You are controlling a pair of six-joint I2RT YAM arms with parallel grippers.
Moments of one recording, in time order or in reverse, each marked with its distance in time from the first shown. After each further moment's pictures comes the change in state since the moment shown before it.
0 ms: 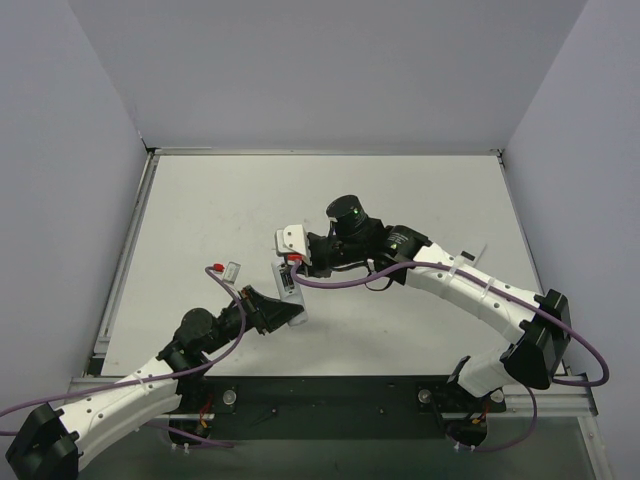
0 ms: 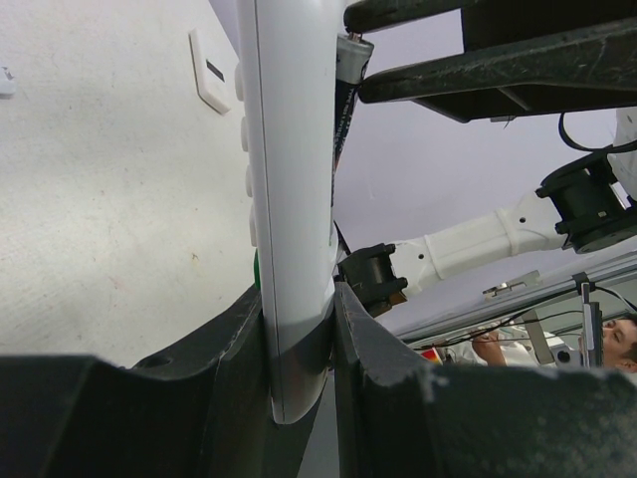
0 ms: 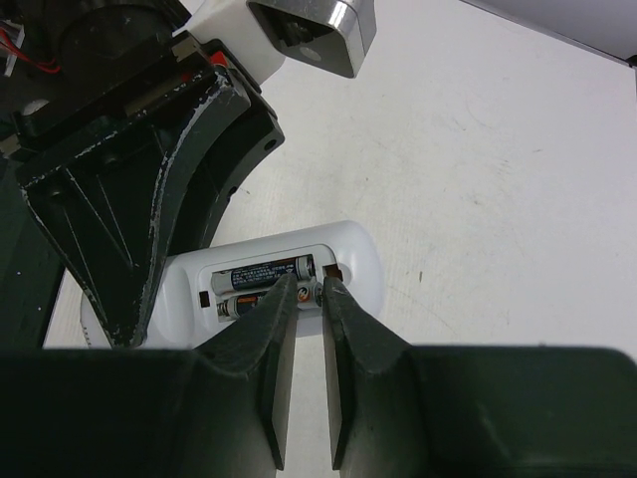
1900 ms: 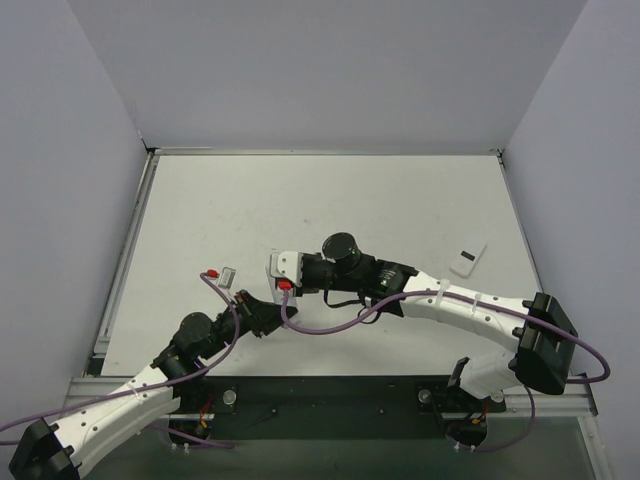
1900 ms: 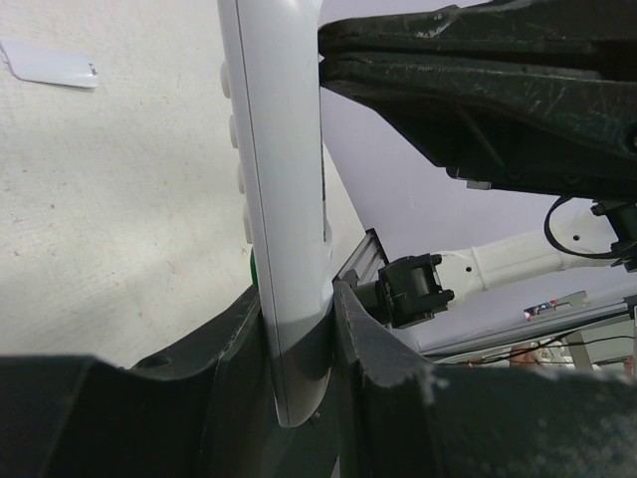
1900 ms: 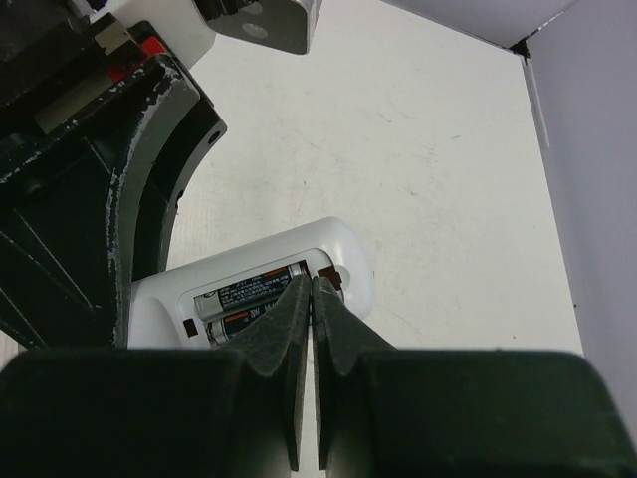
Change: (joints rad) left arm 0.007 -0.137 -0.034 -0.160 -0.064 0.043; right arm 0.133 -0.049 -0.292 0.418 0.329 0.043
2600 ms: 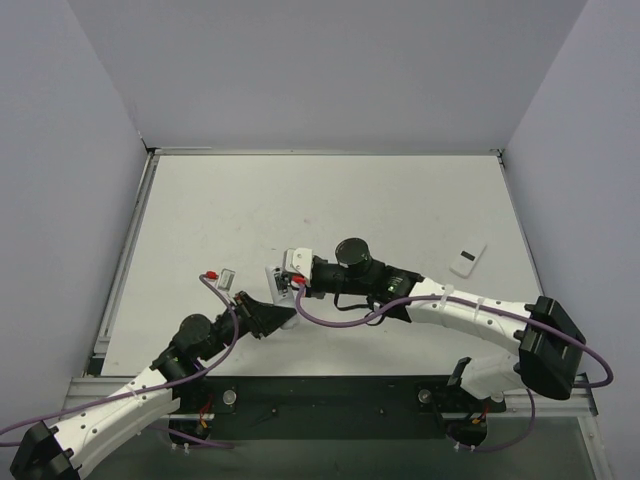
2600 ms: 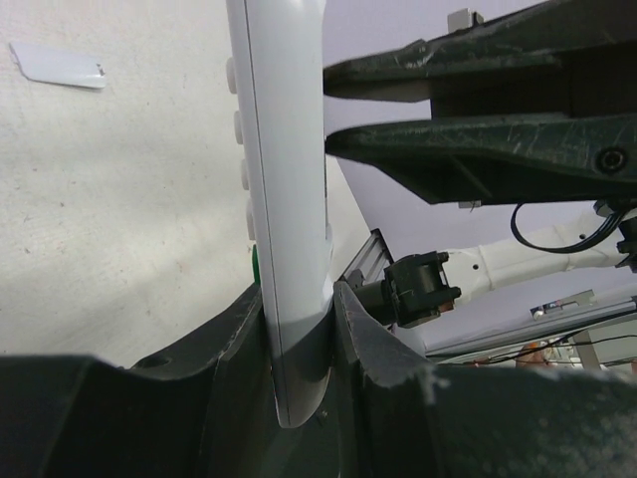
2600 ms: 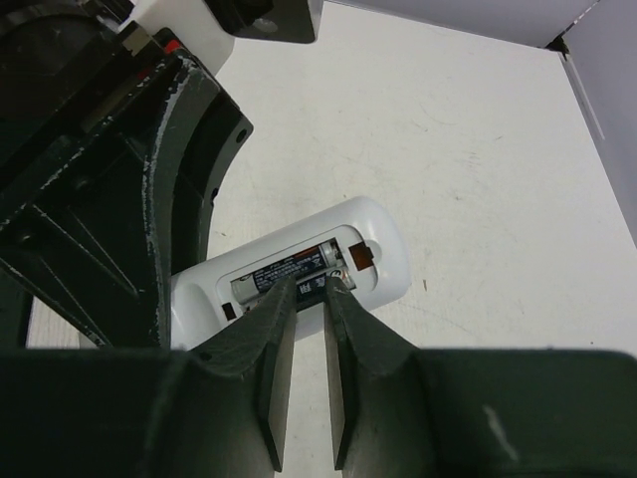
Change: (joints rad) left arm 0.000 -0.032 -0.016 -0.031 -0.003 0.011; right arm -0.061 -0.035 -0.132 0.177 -0.115 0.185
